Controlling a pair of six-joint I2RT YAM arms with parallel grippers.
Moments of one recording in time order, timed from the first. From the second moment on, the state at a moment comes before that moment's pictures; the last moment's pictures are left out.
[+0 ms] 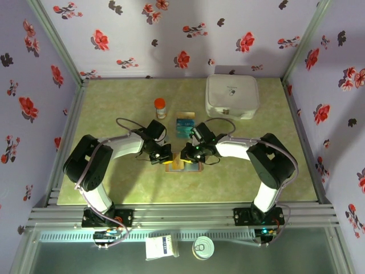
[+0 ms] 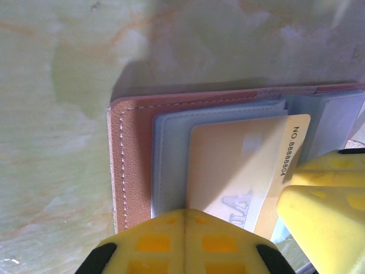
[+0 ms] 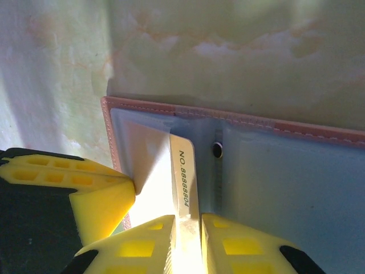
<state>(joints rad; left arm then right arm) -0.63 1.72 0.93 -0.44 0.44 -0.74 0.71 1.75 0.90 -0.18 -0.49 0.89</state>
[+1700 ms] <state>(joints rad) -0.63 1.72 0.92 -0.42 0.44 -0.74 0.70 1.63 0.92 -0.41 -0.35 0.80</state>
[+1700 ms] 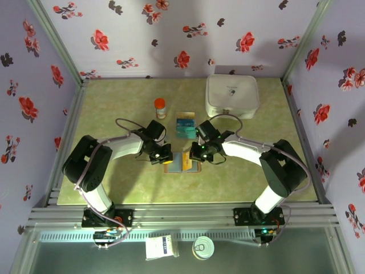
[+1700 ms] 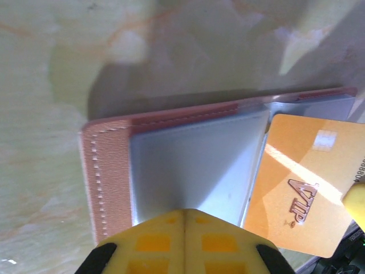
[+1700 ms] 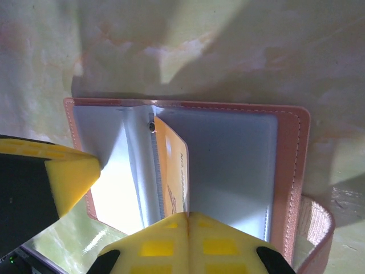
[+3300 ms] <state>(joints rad) -0.37 1.40 0.75 -0.46 0.45 -0.67 0.54 2.13 2.08 -1.07 -0.17 -0.82</state>
